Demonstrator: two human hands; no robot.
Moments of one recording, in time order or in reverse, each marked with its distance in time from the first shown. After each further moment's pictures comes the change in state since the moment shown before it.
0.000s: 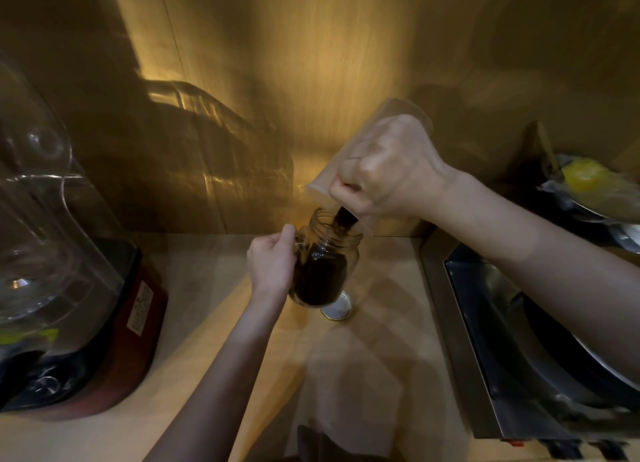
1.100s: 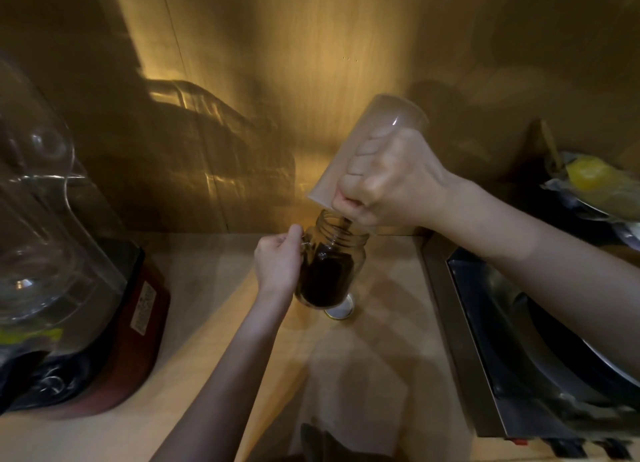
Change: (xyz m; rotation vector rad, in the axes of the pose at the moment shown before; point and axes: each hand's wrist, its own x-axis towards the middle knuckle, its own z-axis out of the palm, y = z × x) left_hand 0.002 -0.003 0.005 -0.006 -0.035 -0.057; right_hand -0.002 -0.001 -0.002 -0.122 0.090 -0.153
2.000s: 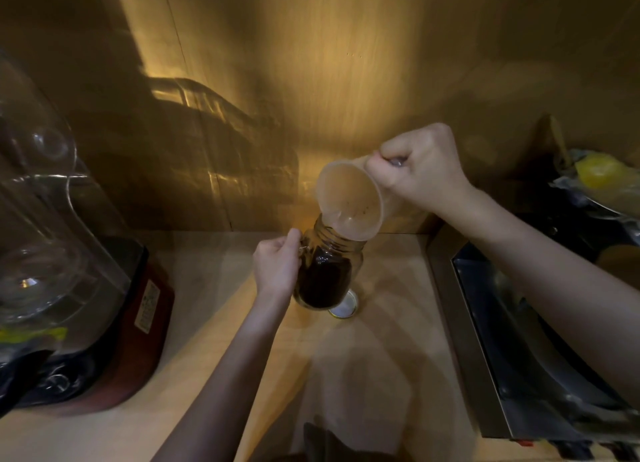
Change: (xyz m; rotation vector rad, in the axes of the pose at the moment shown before) left_hand 0.008 -0.014 -0.004 -0.034 -0.022 -0.027; right_hand -0.025 0.010 0.017 0.447 0.035 0.685
